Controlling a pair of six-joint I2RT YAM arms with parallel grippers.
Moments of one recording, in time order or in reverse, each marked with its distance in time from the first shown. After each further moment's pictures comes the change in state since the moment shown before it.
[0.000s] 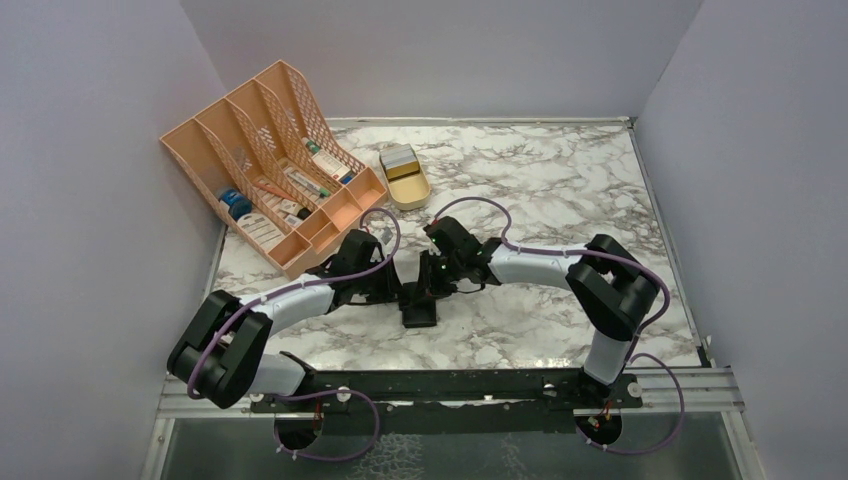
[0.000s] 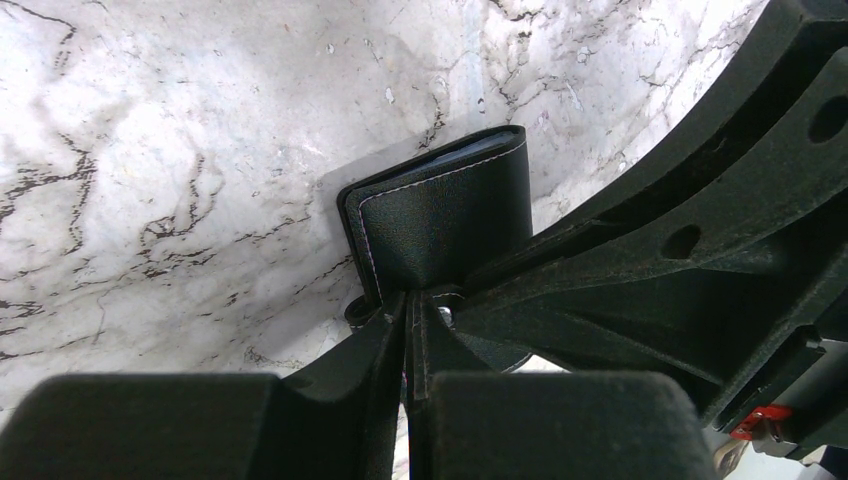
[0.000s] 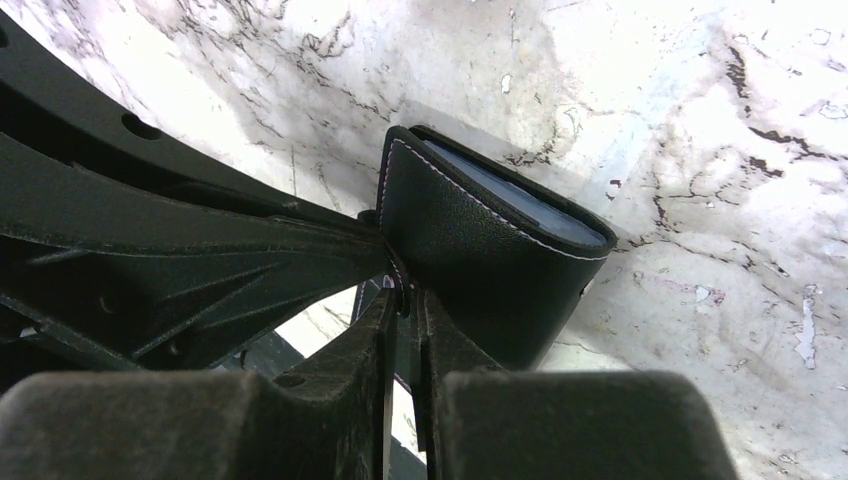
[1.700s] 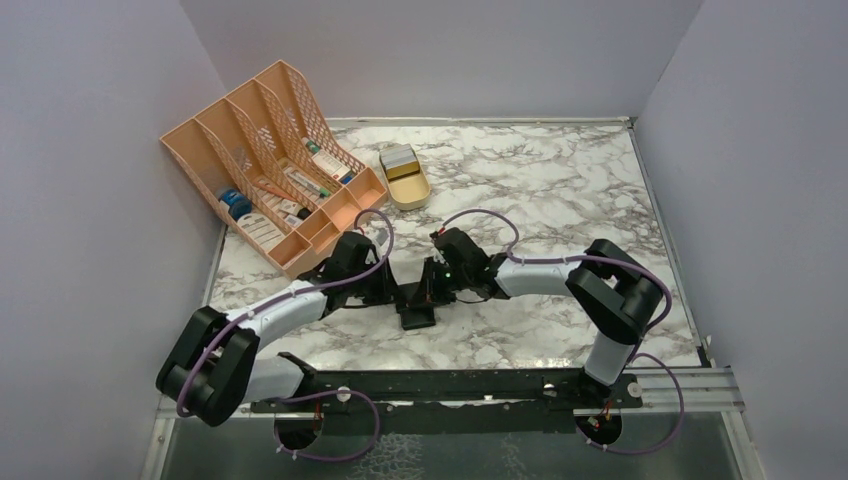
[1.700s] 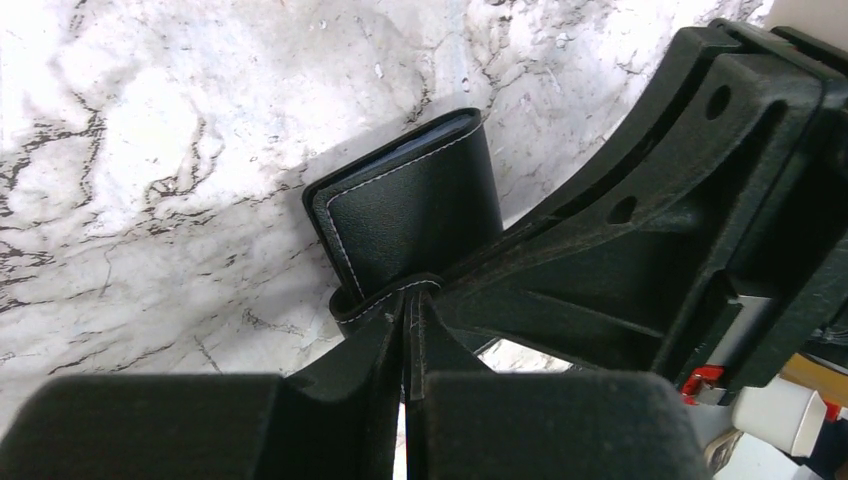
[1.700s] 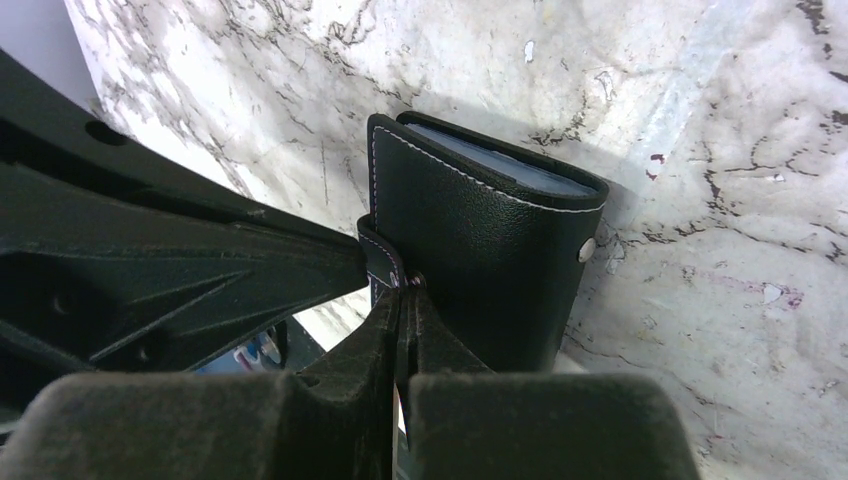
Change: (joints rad) left arm 0.006 -0.105 -0.025 -0.042 0.021 -0.016; right arm 0.013 -0.026 -0.150 0.228 0.003 0.134
